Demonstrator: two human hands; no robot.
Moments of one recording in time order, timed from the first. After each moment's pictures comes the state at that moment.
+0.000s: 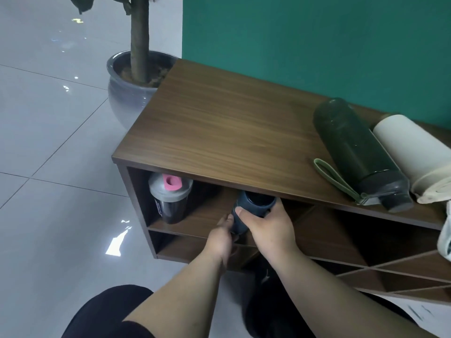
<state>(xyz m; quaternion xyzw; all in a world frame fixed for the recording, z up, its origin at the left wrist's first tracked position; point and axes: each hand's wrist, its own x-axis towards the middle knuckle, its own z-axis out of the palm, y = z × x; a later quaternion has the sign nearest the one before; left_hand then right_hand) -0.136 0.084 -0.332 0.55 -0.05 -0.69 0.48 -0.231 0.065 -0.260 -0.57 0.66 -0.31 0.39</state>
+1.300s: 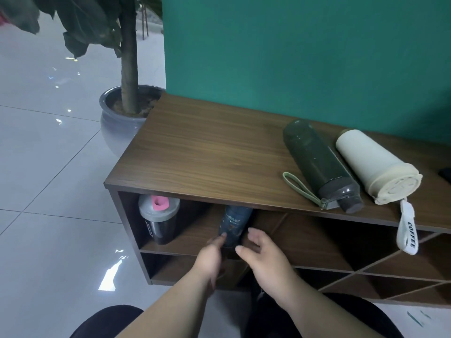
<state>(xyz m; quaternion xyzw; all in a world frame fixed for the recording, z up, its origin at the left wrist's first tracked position) -0.139 0.103 -0.310 0.58 -0.12 -0.68 0.43 -0.268 0.108 -0.240 -0.57 0.62 -0.23 0.50</state>
